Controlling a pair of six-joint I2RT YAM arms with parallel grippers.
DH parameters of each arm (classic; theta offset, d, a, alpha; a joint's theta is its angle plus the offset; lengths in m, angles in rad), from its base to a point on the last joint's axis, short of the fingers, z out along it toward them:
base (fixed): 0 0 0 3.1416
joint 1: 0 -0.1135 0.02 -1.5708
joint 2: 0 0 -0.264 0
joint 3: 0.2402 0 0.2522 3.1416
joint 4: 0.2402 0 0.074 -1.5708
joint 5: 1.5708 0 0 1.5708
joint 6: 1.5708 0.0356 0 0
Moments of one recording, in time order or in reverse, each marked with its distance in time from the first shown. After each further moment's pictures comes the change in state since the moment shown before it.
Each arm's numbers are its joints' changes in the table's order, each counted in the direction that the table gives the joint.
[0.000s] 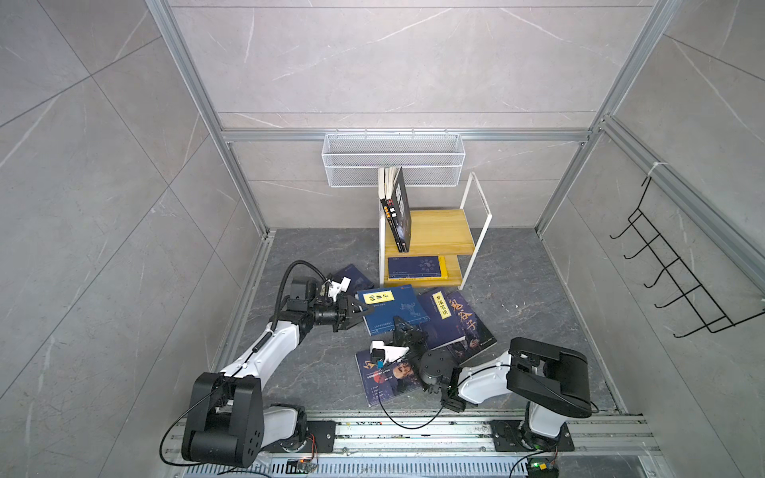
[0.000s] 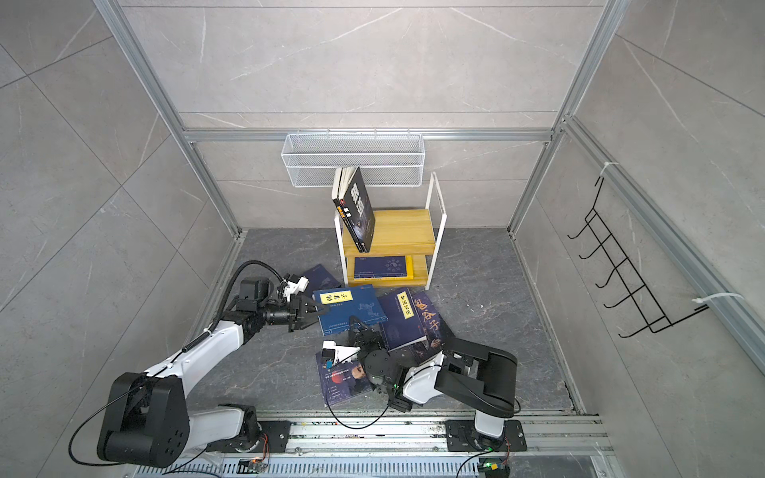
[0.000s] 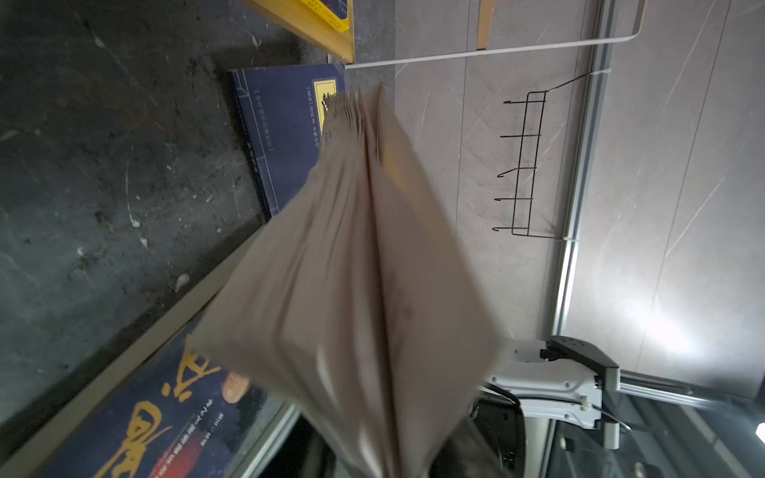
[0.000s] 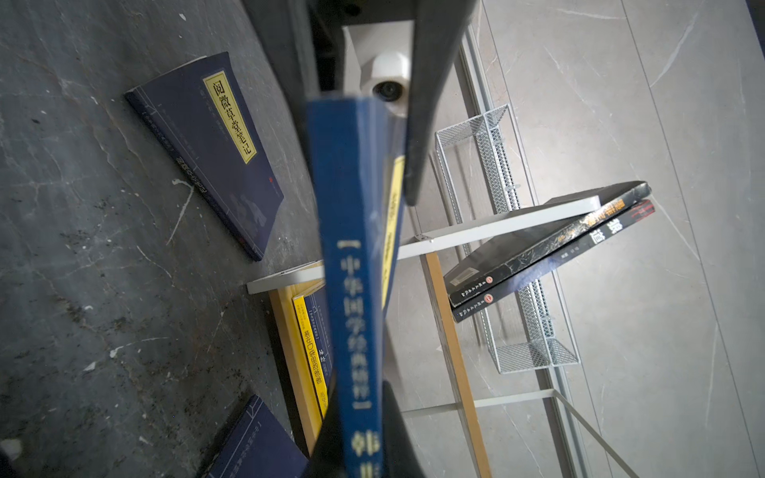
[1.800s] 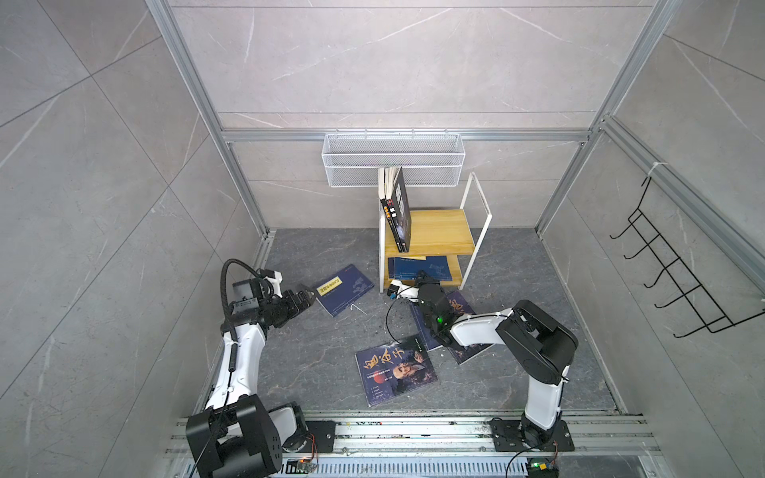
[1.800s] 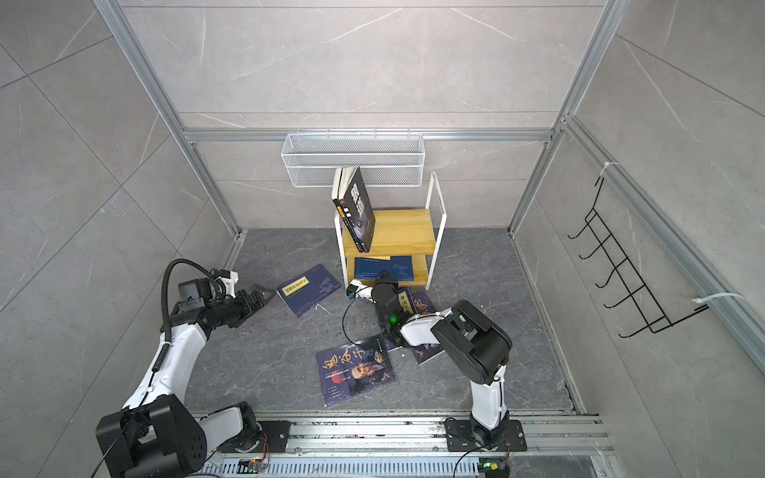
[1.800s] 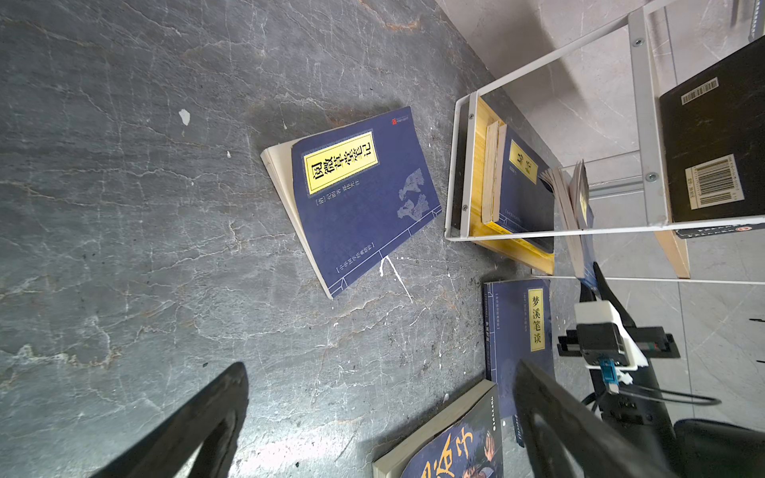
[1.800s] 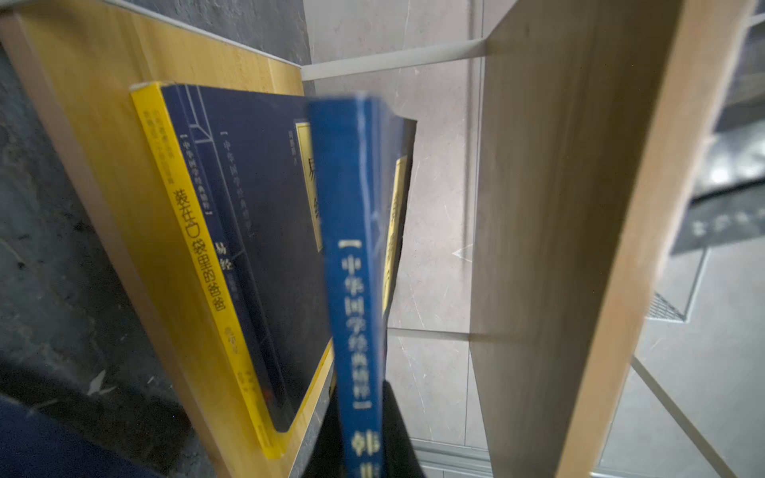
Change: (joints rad) left arm -0.443 0.116 0.113 0.362 -0.509 0.446; right arm 0.456 -0.154 0.392 0.485 -0.116 -0.047
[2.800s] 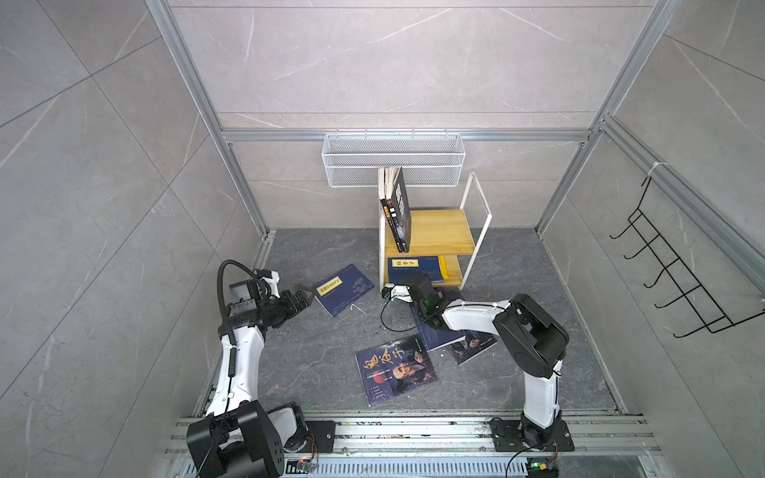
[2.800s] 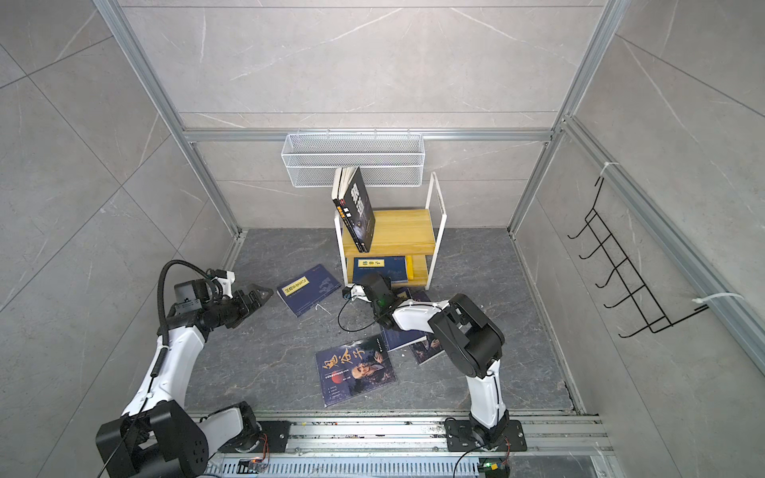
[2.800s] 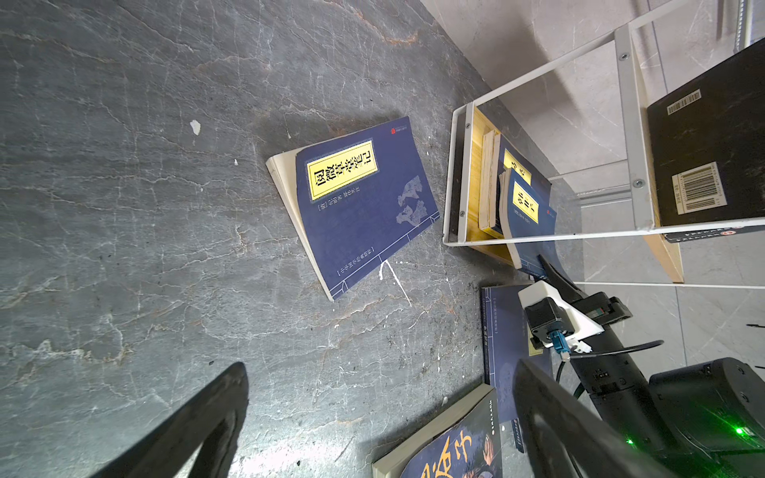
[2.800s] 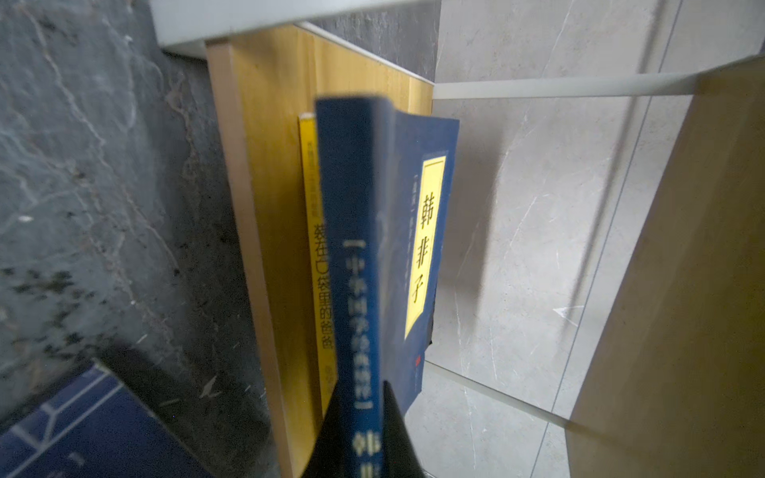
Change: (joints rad) left arm -0.019 0.029 0.000 0.005 0.002 -0.002; right arm 0.025 -0.047 0.187 0.475 -0.111 0.113
